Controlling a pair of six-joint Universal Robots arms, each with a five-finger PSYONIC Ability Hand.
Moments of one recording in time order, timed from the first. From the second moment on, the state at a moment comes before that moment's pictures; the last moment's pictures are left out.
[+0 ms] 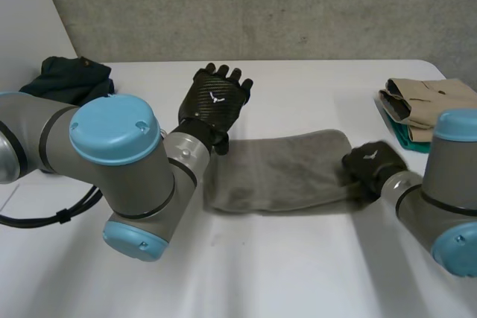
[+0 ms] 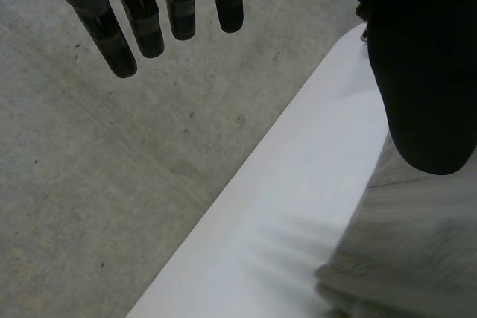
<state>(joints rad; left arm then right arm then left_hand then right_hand) 4.02 -2.11 -1.33 3.44 -1.62 3.65 1.85 -1.09 1.61 -0.09 1.50 2.54 0.20 0.20 0.21 0.20 0.05 1.10 1.17 1.18 1.19 0.99</state>
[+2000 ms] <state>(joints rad) 4.03 -2.38 -1.06 2.97 -1.81 3.26 2.04 -0.71 0.94 0.33 1.35 2.86 0.25 0.25 0.25 0.26 0.09 0.22 0.21 0.21 0.21 0.04</state>
